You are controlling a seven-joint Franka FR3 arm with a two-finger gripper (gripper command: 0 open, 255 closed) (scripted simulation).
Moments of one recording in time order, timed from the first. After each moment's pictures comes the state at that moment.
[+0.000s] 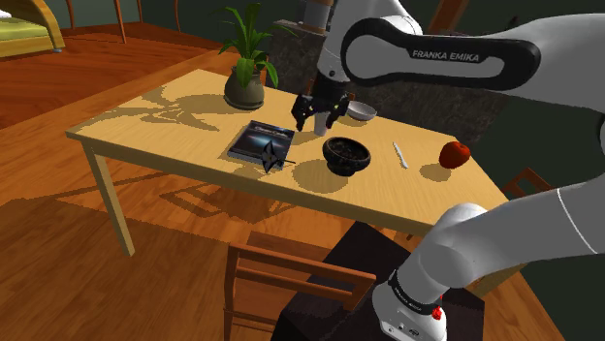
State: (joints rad) arm -0.15 -0.53 0.18 -2.29 -0.05 1.93 0.48
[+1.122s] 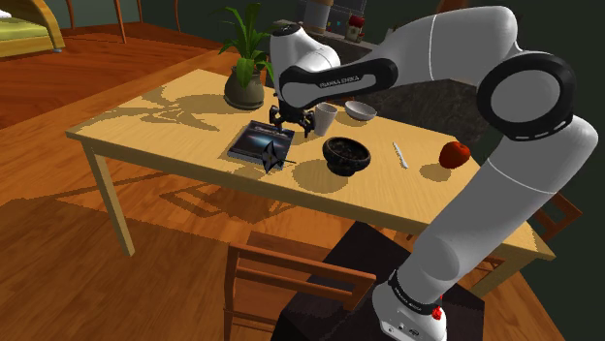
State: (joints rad) arm -0.35 0.02 0.34 -2.00 -0.41 1.98 1.30
